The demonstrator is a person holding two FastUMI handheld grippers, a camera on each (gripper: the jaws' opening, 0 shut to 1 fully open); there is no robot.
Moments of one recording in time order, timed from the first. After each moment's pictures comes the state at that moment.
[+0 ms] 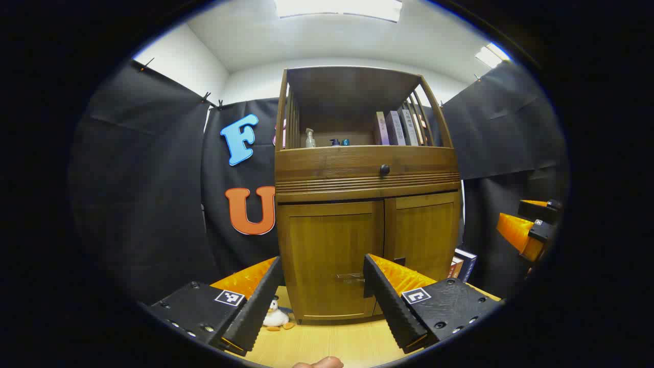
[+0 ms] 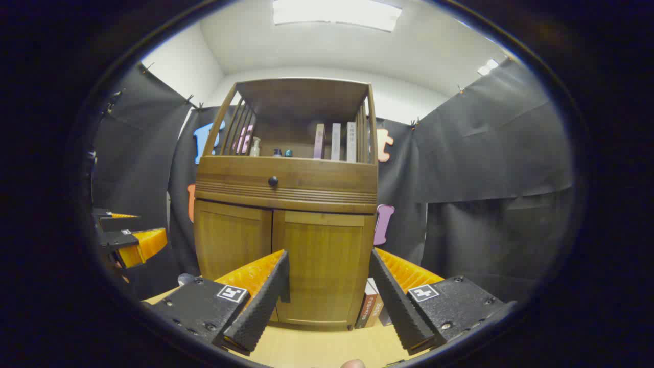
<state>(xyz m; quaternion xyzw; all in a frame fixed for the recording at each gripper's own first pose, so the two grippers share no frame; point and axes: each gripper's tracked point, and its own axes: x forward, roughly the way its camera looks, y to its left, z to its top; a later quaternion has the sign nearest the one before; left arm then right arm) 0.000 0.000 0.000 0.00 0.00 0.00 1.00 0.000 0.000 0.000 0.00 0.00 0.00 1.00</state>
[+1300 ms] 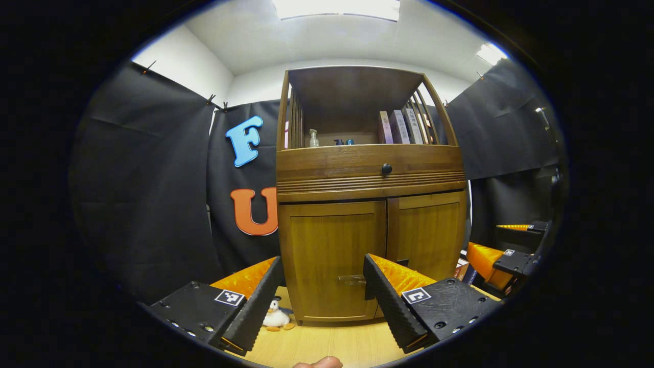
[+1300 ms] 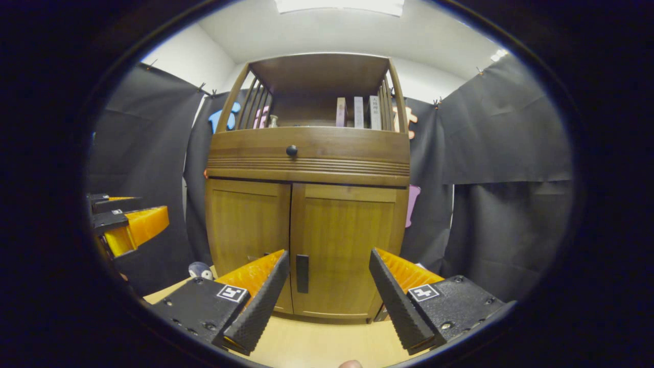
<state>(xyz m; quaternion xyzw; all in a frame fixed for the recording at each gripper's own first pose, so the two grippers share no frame) 0.000 -0.011 -0.004 0.01 -0.01 0.03 1.00 0.060 0.032 -0.049 0.01 0.05 0.06 1.00</state>
